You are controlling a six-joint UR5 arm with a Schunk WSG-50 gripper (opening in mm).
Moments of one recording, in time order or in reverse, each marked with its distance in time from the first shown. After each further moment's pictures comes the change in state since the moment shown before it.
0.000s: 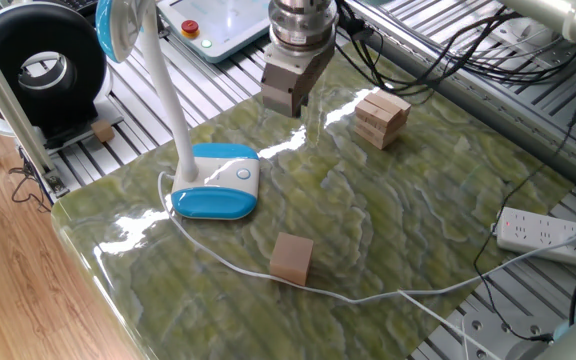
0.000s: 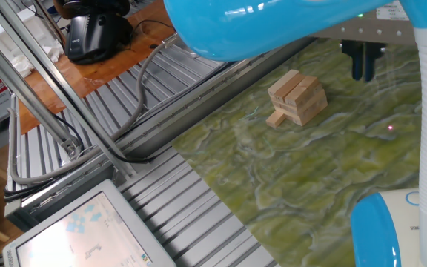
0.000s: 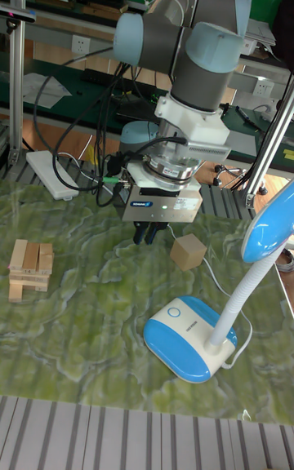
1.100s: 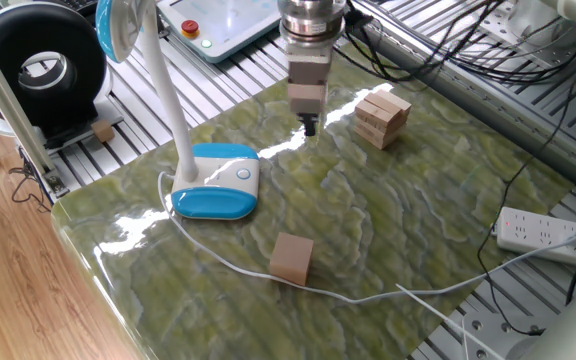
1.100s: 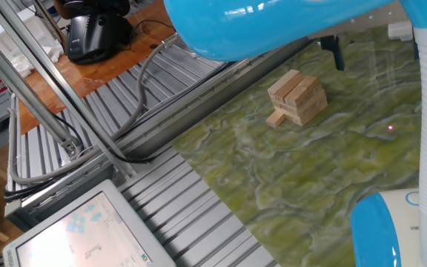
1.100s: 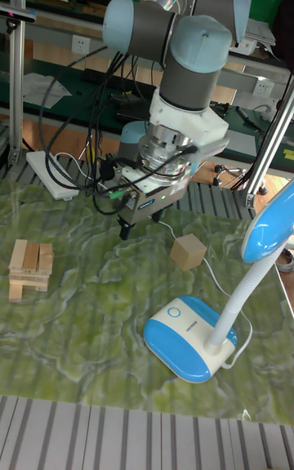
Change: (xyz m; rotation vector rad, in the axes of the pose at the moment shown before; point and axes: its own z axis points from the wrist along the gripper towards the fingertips) arm 0.026 -0.002 -0.005 -0.056 0.097 -0.589
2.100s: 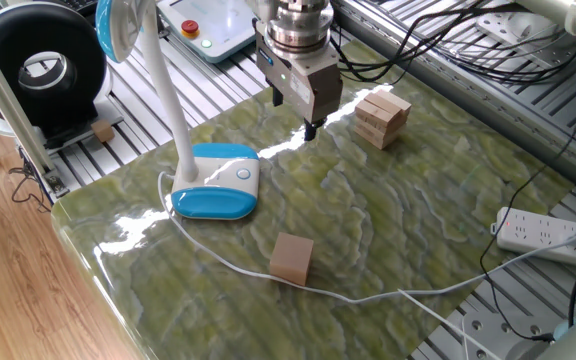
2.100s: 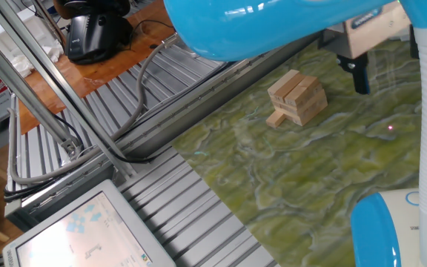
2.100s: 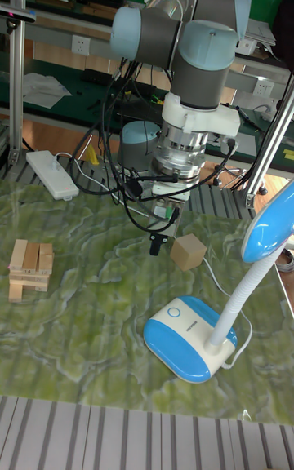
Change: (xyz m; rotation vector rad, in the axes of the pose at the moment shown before) arm -0.045 0.008 0.002 0.075 -0.120 -0.507
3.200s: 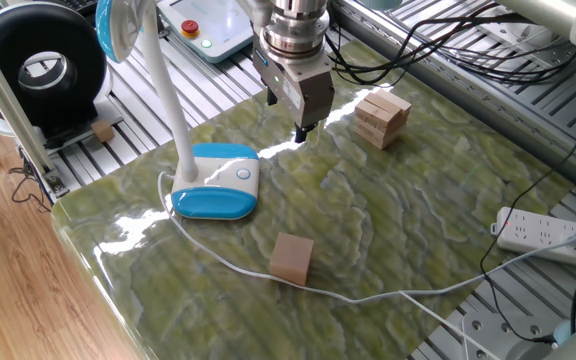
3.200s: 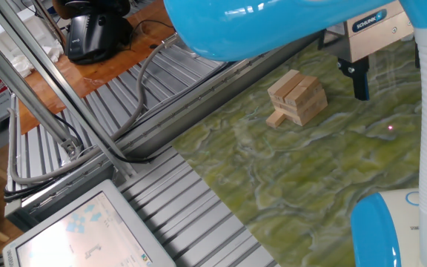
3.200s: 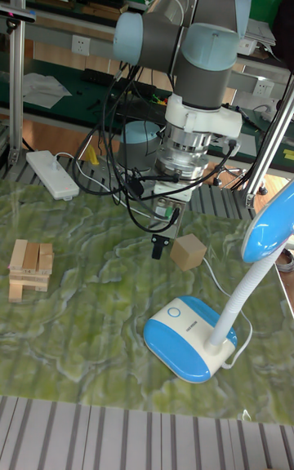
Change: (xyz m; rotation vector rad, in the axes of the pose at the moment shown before) arm -0.004 -0.006 0.002 0.039 -0.003 0.104
